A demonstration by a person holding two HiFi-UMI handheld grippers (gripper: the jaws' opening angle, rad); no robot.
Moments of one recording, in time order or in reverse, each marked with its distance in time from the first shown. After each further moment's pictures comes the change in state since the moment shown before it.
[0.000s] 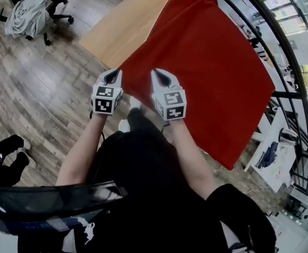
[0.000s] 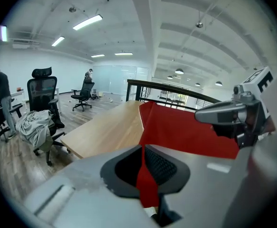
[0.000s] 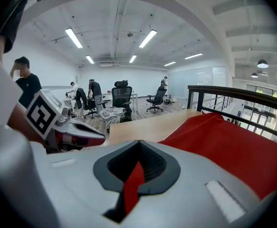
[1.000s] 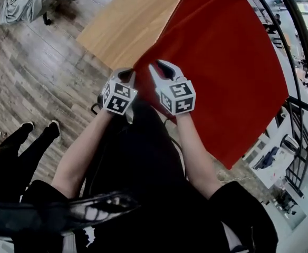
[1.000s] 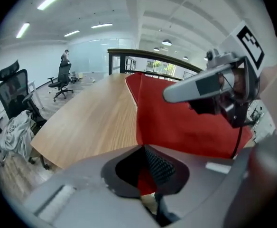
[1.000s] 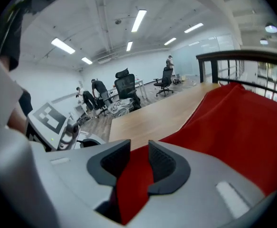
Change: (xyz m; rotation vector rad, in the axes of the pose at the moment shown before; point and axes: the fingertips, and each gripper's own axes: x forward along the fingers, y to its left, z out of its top) left arm 0.082 0.008 -0.046 0.142 0.337 -0.131; right arm 0.107 -0.012 -0.010 0.177 0.173 0.193
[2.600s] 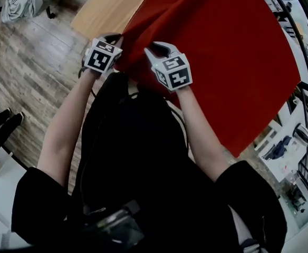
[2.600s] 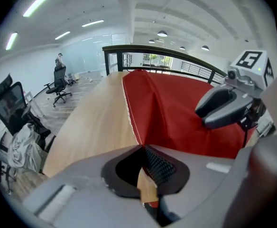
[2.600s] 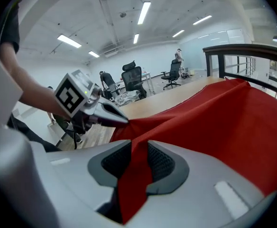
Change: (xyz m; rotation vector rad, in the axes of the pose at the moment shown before) left arm 0.007 0.026 0.039 0.108 0.098 0.016; right arm -0.027 -0.016 -0.040 -0.062 0.098 0.073
